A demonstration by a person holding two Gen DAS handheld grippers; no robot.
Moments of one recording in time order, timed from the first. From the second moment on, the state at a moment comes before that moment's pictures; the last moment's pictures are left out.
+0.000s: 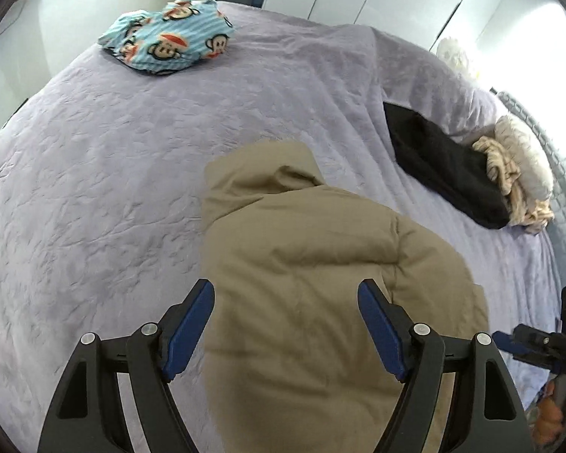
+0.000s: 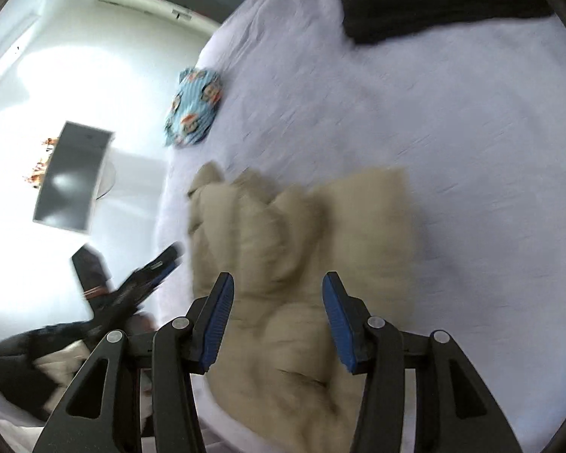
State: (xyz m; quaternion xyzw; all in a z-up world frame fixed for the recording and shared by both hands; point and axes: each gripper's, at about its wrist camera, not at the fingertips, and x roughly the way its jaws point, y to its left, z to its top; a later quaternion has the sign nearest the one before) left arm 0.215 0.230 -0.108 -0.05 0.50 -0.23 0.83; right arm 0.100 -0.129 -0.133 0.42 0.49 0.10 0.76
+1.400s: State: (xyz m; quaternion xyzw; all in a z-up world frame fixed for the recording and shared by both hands) left arm 0.080 0.242 -0.136 0.08 0.56 -0.18 0.80; right arm 0.024 -0.040 -0.162 0.28 0.61 -0.01 0.74
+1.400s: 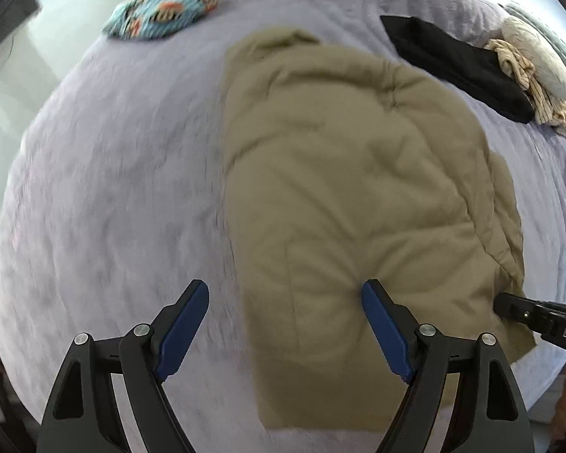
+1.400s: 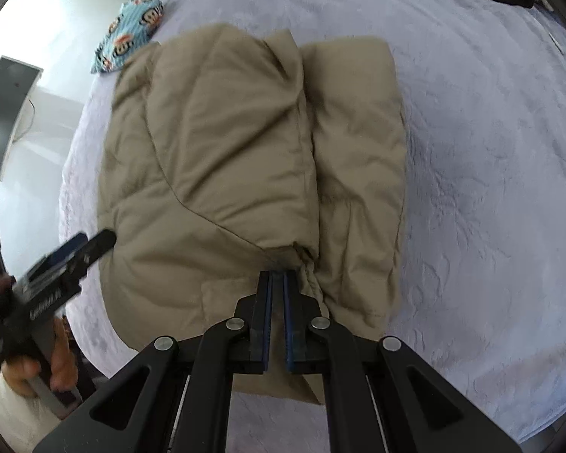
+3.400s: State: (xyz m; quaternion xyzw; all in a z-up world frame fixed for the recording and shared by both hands) left arm -0.008 0.288 -0.027 0.06 0.53 -0.12 0.84; right arm -0.064 -0.027 -0.045 0.21 0.58 -0.04 0.79
